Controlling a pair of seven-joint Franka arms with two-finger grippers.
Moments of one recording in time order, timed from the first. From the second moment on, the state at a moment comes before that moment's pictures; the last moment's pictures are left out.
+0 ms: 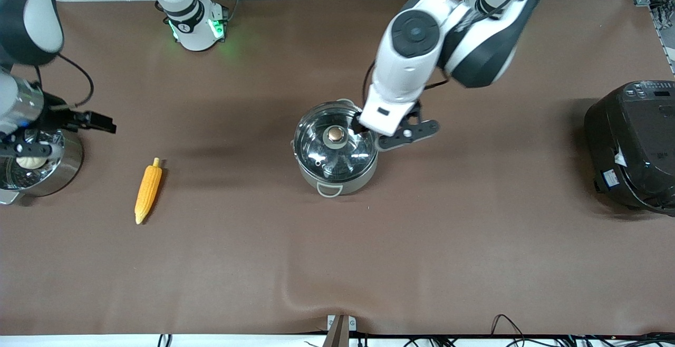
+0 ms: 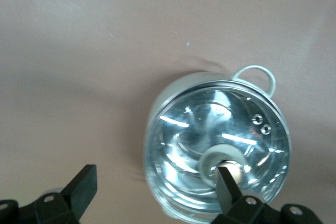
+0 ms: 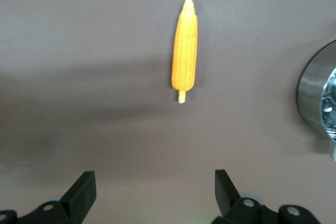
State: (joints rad) left arm -0.56 0.44 -0.17 -1.37 0.01 1.81 -1.05; right arm -0.19 0.10 0.09 -1.81 0.02 1.72 -0.03
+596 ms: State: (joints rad) left arm -0.76 0.61 -0.06 -1.31 0.01 1.94 -1.23; right arm -0.28 0.41 0.10 -1.84 0.02 2.04 -0.11
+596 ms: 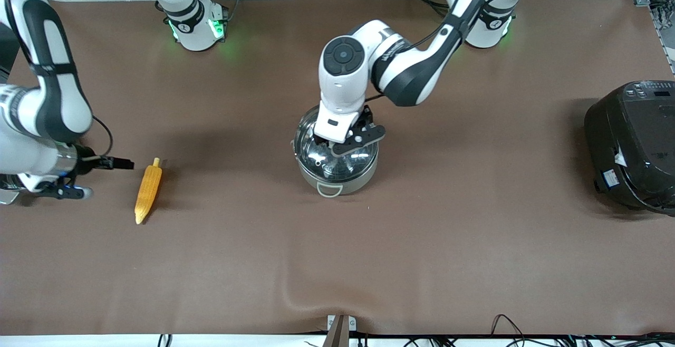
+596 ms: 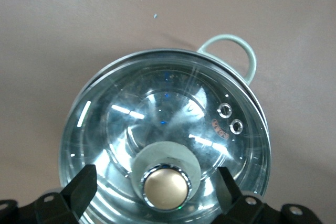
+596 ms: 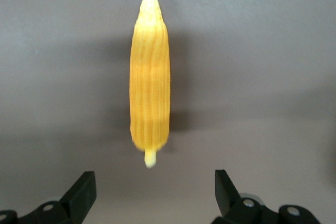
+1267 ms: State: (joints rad) left arm -0.79 0.66 -0.06 -1.31 0.01 1.95 -1.28; right arm -0.23 0.61 0.10 -1.84 0.00 2.27 -0.04
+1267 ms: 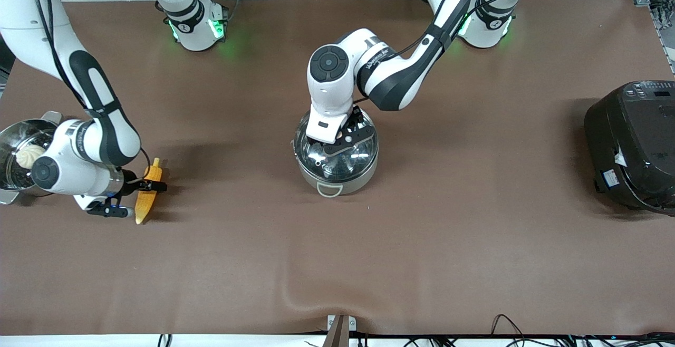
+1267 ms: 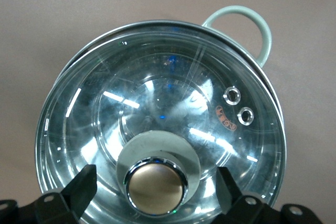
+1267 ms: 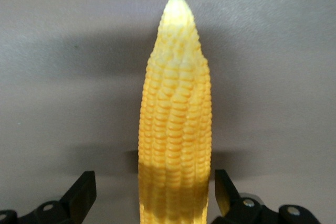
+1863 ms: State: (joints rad) left arm -0.80 0.66 -0.06 -1.31 0.01 1.95 -1.28; right arm -0.23 0.61 0.10 -1.84 -0.04 2.26 -0.06
